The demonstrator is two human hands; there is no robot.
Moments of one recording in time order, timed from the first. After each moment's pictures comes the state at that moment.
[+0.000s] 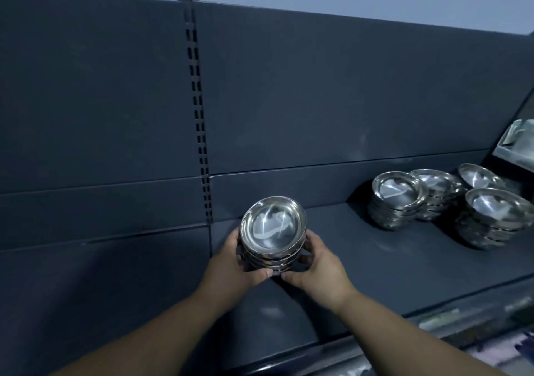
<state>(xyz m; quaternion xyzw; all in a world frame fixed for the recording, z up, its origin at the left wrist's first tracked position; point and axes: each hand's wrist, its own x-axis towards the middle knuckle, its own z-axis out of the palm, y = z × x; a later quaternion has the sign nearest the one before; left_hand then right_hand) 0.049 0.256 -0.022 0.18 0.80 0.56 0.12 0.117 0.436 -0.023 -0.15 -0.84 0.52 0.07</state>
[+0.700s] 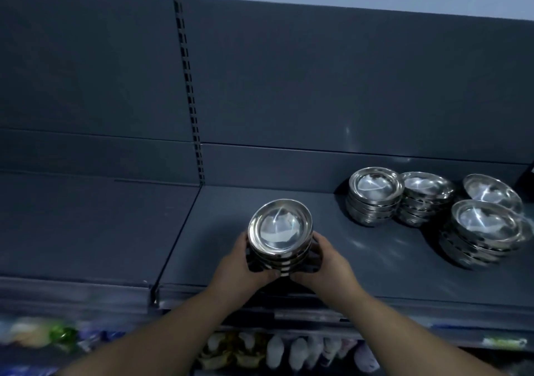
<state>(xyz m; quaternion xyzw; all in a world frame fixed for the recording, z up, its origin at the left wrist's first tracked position) 0.189 0.383 -0.022 0.06 0.84 0.53 0.06 0.203 0.579 -0.027 -0.06 -0.87 0.48 -0.01</state>
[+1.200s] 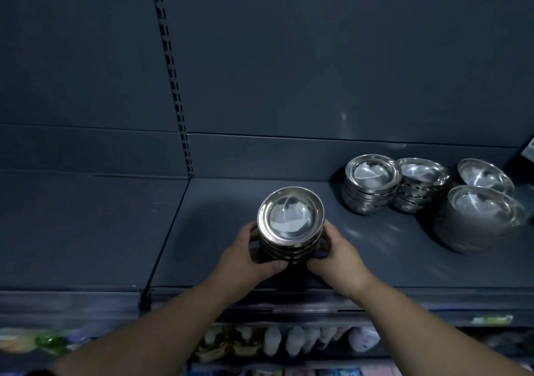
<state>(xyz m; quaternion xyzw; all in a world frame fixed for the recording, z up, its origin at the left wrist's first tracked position) 0.171 0.384 -0.026 0.08 0.82 0.55 0.13 0.192 0.592 -0.023 -0.09 -0.86 0.50 -0.02</state>
